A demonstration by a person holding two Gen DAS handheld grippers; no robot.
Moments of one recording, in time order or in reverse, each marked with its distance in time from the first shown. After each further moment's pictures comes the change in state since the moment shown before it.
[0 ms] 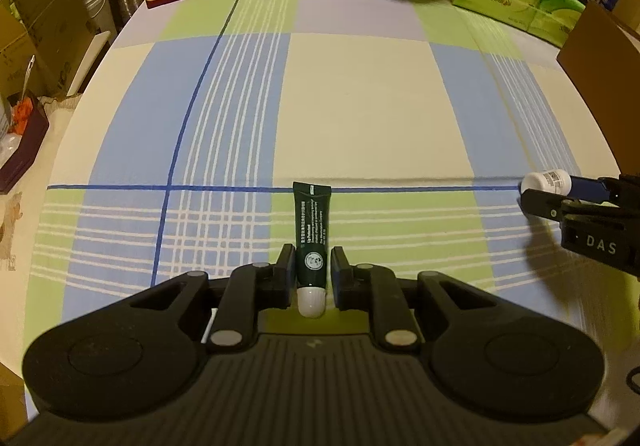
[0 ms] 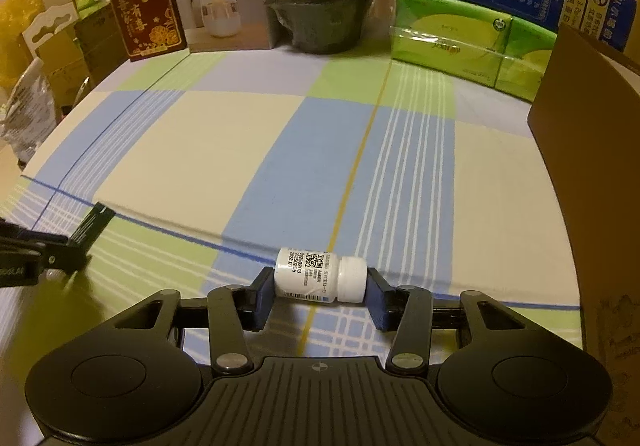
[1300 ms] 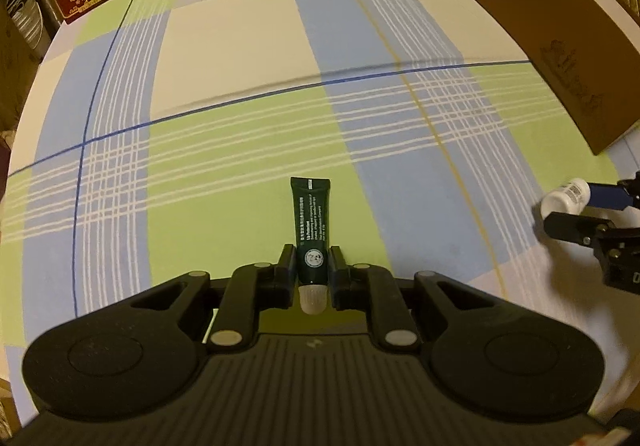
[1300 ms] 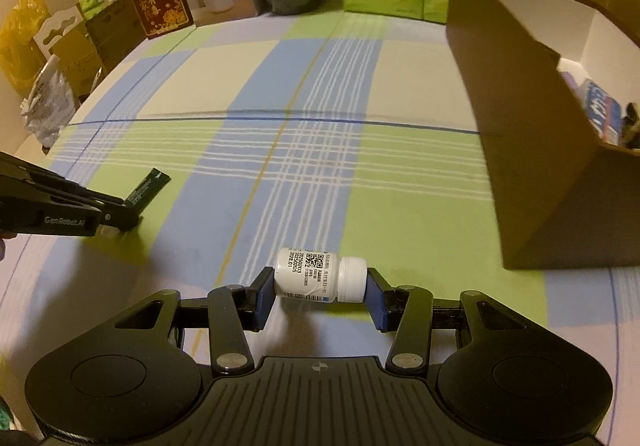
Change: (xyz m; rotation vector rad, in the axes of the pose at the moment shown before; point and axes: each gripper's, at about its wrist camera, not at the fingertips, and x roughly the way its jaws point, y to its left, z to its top) left arm -0.038 -0.083 -0.064 0.212 0.076 -0.080; right arm -0.119 -0.032 -0.107 0.093 0.055 0.030
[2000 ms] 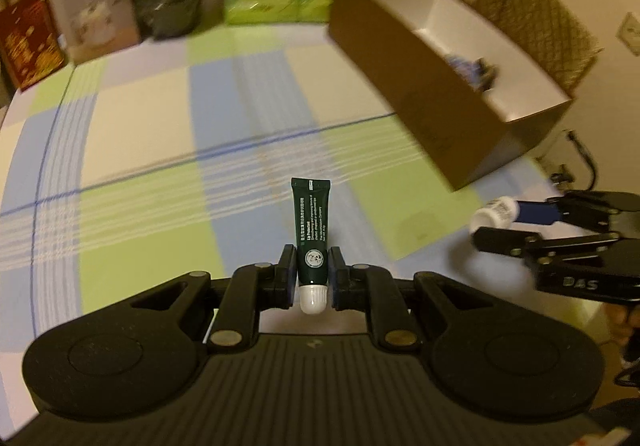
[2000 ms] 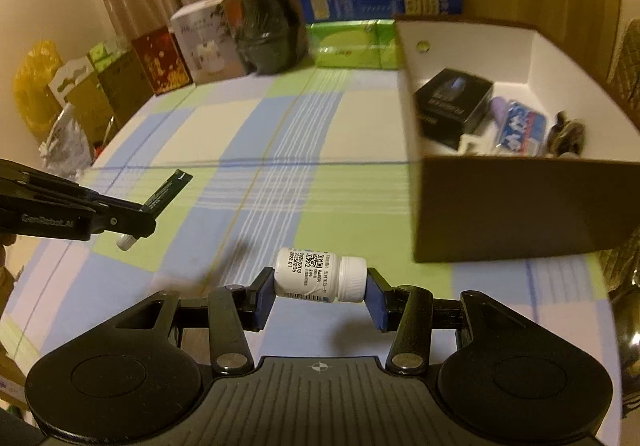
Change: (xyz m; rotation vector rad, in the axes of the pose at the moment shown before) left arm -0.085 -0.083 0.004 0.072 -0.165 -0.178; right arm -0.088 -0.047 -0.019 0.046 -0.144 0.037
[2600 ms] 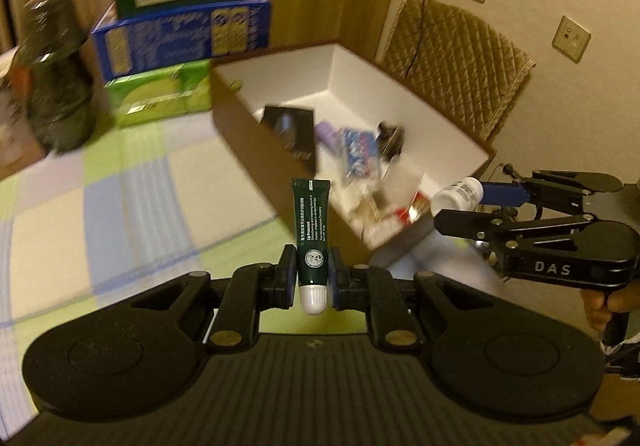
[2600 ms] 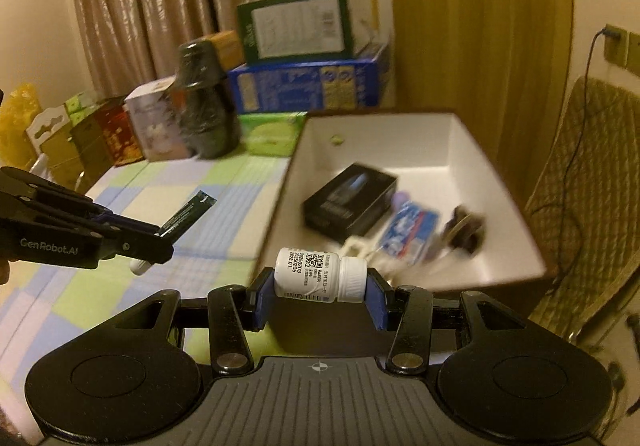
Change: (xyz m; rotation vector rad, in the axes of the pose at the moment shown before) left arm 0.019 -0.109 0.086 0.145 -0.122 -0.116; right arm -0.057 -0.090 0.055 -0.025 -0.180 -0.086
